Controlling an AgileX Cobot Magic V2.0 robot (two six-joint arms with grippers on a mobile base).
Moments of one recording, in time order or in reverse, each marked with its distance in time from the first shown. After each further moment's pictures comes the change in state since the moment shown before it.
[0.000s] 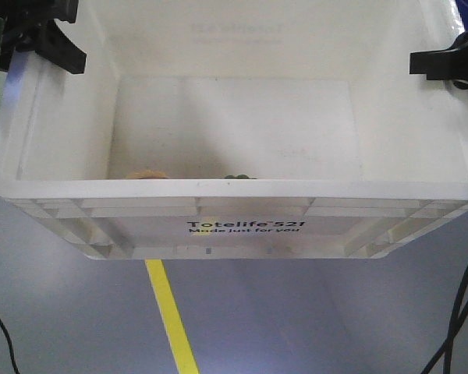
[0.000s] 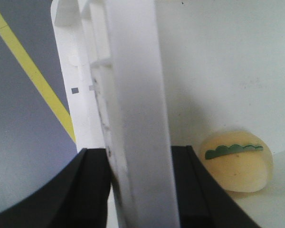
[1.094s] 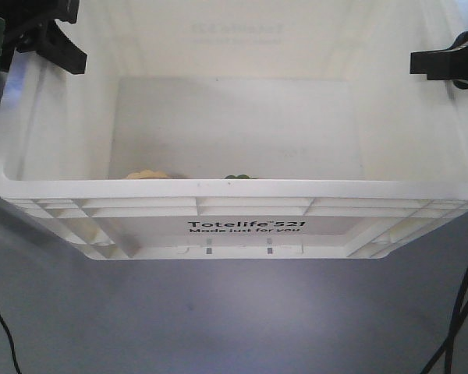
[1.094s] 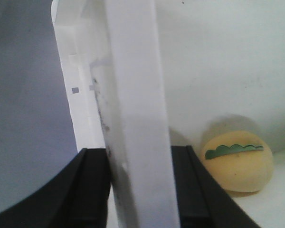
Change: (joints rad) left arm 0.000 0.001 0.000 -0.001 0.000 0.001; right arm 0.000 0.000 0.000 0.001 0.000 0.000
